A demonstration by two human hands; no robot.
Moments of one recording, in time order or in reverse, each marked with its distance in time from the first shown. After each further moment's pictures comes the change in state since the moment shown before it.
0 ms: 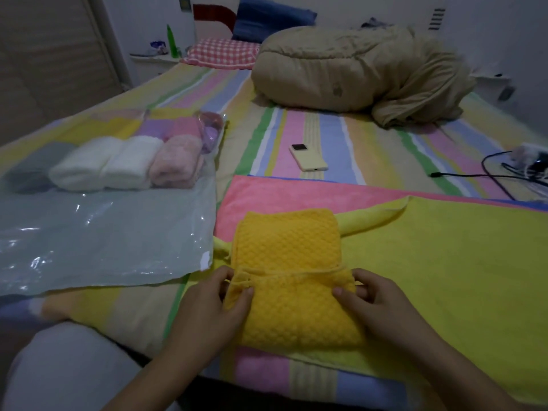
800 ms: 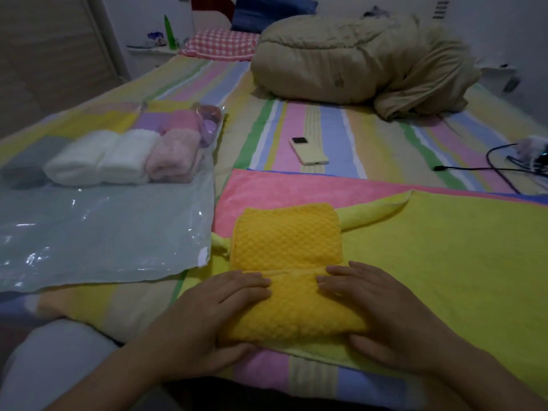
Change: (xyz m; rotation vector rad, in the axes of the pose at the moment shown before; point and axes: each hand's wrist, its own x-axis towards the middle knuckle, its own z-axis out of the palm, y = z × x) left_hand 0.006 -0.020 -0.023 0.324 -0.398 0.781; right_hand -0.002 0.011 -0.024 -0.815 -0.177 -0.836
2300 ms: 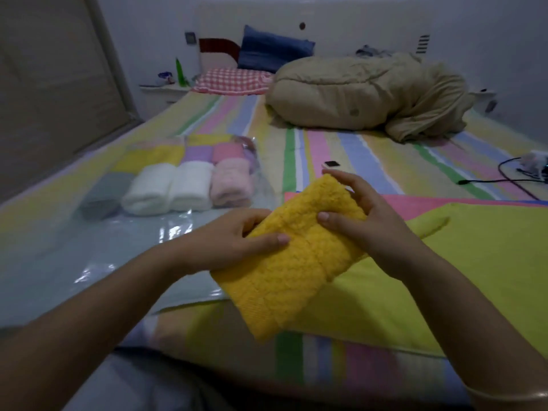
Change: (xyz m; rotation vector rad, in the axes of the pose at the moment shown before) left_hand -0.009 -0.072 -0.154 -0.609 -0.133 -0.370; right_hand 0.188 -0.121 -0.023 0.910 0.448 0.521
